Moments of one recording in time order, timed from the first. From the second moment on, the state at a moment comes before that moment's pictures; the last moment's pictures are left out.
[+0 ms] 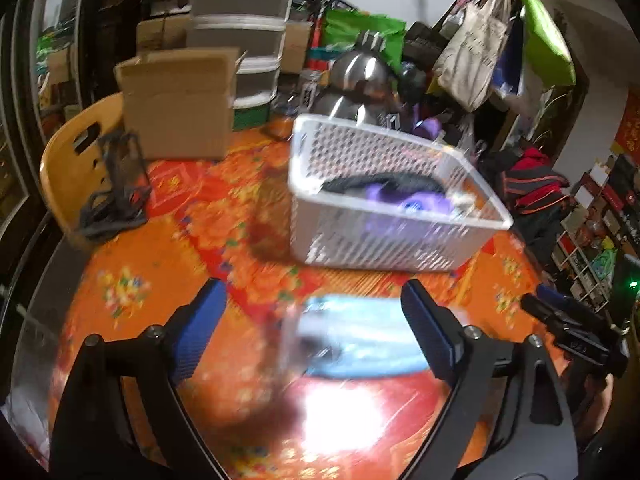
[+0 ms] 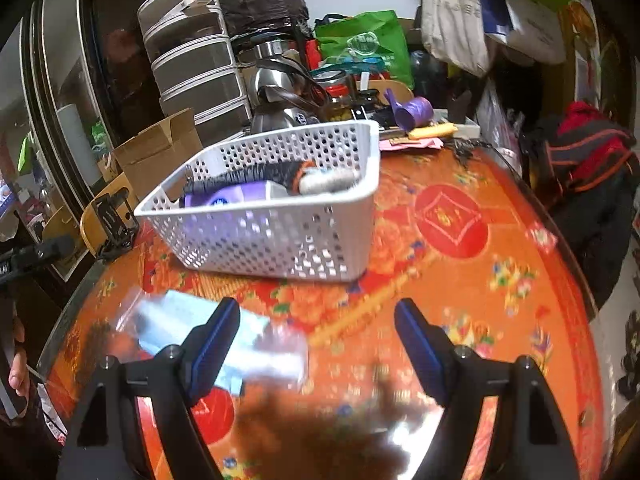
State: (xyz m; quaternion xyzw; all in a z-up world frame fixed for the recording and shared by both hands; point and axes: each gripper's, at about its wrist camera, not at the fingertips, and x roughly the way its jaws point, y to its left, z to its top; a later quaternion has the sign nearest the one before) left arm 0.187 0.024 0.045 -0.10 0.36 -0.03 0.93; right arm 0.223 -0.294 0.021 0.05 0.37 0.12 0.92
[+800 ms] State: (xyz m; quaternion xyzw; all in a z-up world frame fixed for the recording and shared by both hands) left arm 0.230 0.014 -0.077 -0.09 0.44 -0.09 0.89; right arm 0.233 -0.253 -0.064 0.02 0.44 0.20 0.88
